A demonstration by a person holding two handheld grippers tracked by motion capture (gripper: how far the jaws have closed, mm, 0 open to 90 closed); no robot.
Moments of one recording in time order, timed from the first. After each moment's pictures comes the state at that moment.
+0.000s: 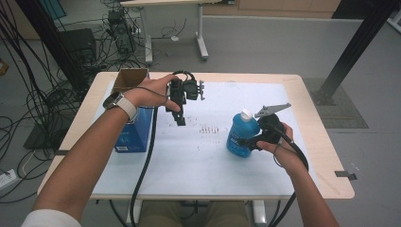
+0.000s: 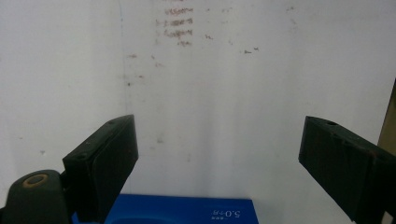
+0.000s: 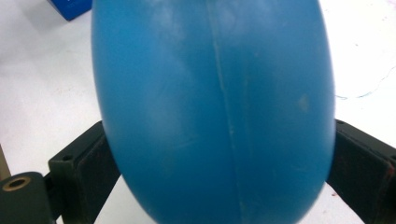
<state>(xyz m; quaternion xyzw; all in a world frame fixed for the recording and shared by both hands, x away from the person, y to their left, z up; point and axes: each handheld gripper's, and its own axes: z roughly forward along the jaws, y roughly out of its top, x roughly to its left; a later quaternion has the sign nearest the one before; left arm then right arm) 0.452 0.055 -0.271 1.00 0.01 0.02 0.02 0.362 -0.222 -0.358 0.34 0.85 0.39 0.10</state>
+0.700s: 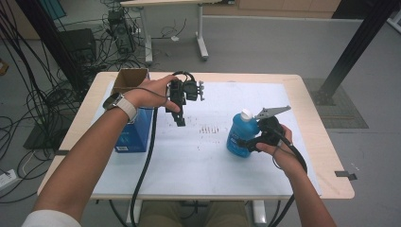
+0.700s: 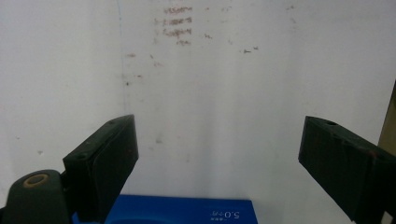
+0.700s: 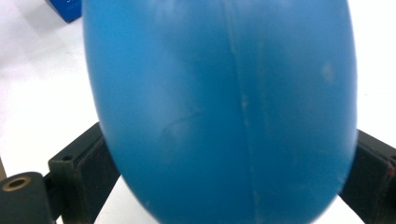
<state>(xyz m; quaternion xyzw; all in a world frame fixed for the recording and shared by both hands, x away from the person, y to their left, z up) 0.452 0.055 -0.273 1.00 0.02 0.02 0.02 0.360 -0.222 -0.365 0.34 0.84 0.40 0.10</state>
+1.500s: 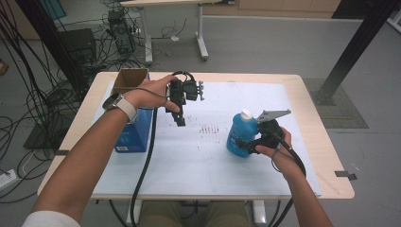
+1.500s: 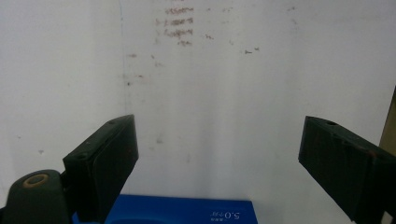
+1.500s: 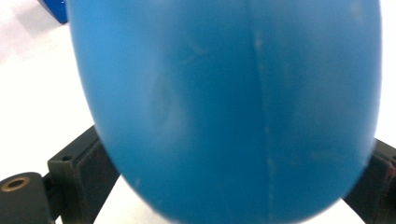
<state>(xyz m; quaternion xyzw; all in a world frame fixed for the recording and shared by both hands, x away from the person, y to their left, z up) 0.451 0.056 -0.273 1.00 0.02 0.02 0.03 0.356 -0.223 -0.374 0.34 0.84 0.41 0.11</state>
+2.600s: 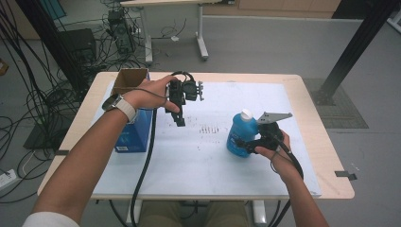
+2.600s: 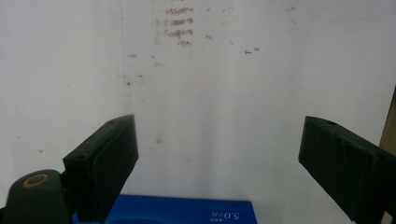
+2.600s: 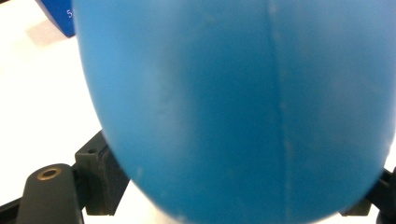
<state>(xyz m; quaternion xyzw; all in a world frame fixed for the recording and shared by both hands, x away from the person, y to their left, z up) 0.450 0.057 -0.273 1.00 0.02 0.02 0.03 0.355 -0.223 -0.381 0.34 0.82 0.44 0.12</state>
